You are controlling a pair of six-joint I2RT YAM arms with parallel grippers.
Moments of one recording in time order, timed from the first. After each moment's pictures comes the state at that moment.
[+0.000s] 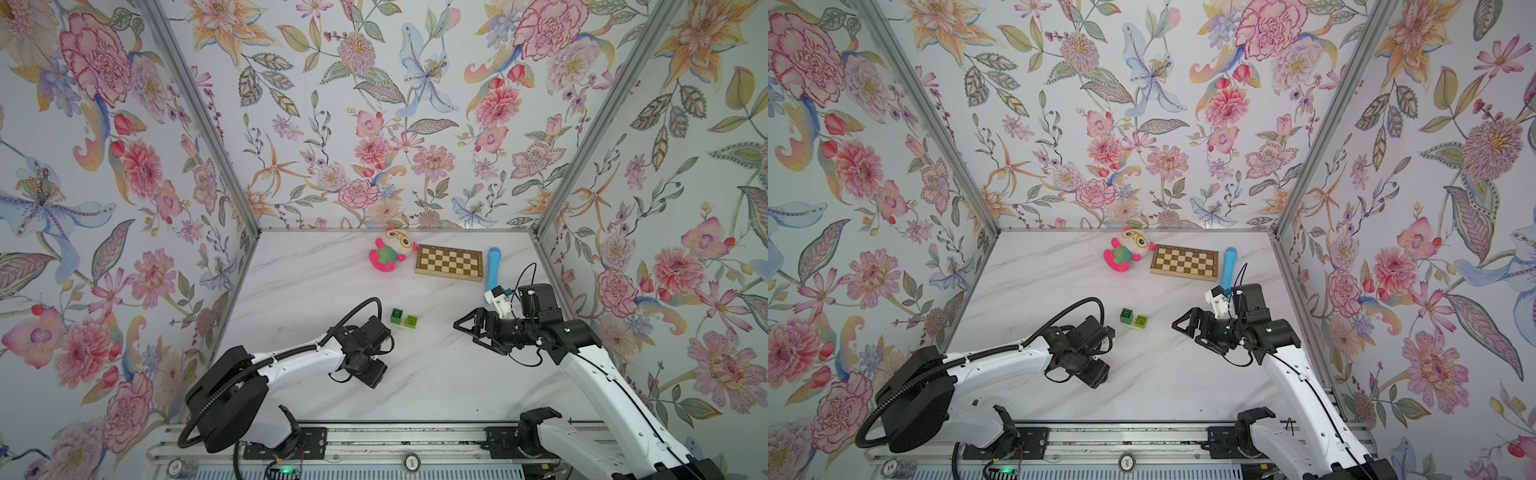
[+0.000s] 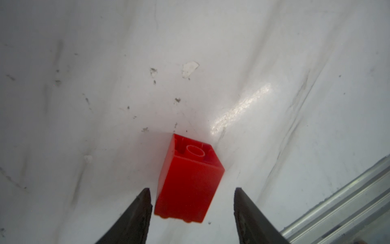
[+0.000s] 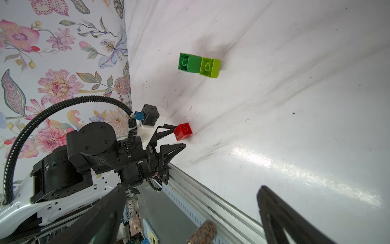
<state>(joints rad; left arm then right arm) -0.87 1.43 0.77 -0.66 0.07 -0.28 0.25 0.95 0.85 -0.83 -0.70 0.59</state>
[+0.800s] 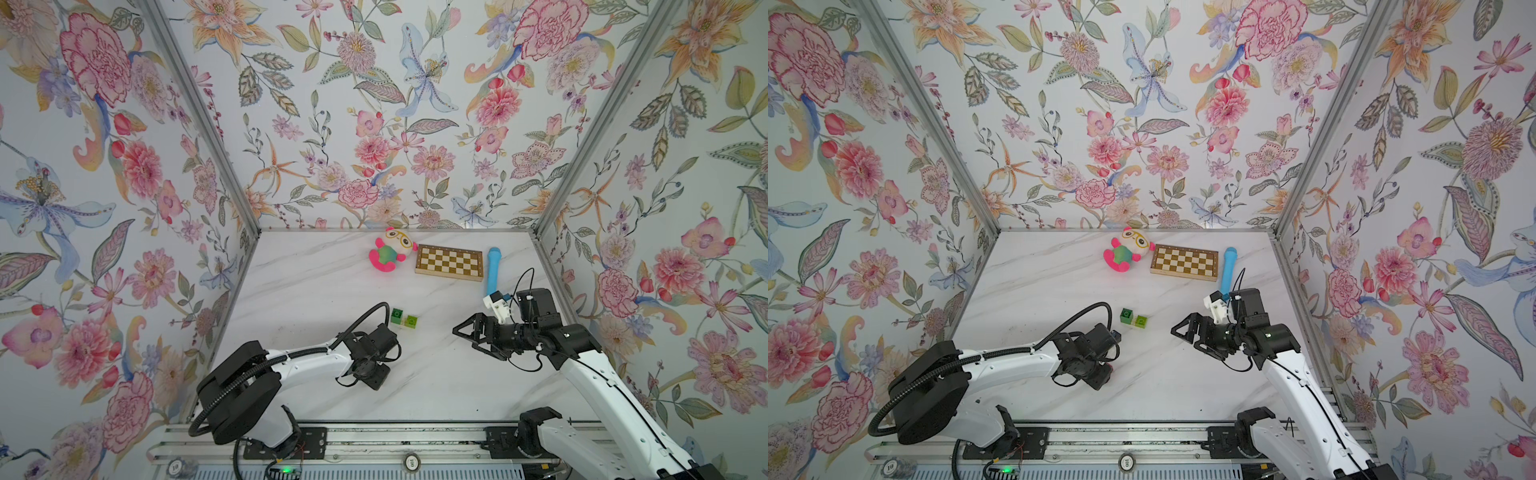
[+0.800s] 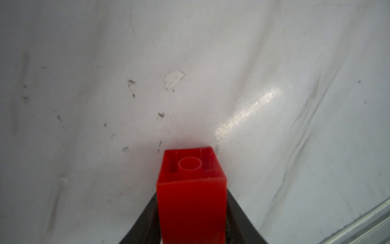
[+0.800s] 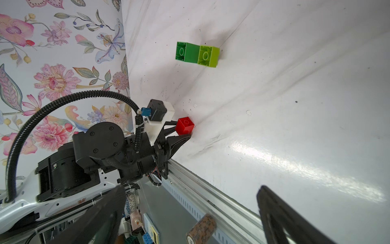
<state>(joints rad) -0.95 1.50 0.75 -0.57 0.02 -0.30 0.26 0.93 0.81 -0.84 -0.70 0.61</state>
